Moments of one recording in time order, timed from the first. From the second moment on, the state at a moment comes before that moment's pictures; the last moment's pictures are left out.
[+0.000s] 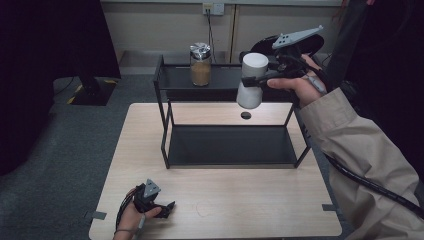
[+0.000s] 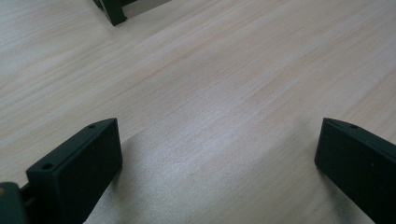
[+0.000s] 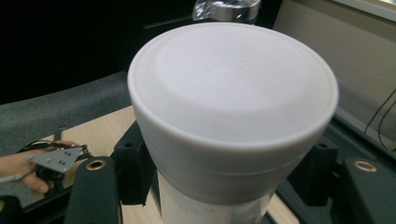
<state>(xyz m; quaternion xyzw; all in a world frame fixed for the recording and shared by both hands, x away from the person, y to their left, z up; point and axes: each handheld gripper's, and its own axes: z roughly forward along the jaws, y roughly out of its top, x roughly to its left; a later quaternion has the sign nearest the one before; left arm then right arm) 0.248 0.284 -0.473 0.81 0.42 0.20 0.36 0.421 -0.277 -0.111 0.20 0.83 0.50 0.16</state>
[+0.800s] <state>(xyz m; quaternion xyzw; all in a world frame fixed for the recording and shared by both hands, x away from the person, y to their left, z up) 0.249 0.284 -0.473 0.81 0.42 0.20 0.36 0.457 -0.251 -0.099 0.27 0.79 0.51 0.21</state>
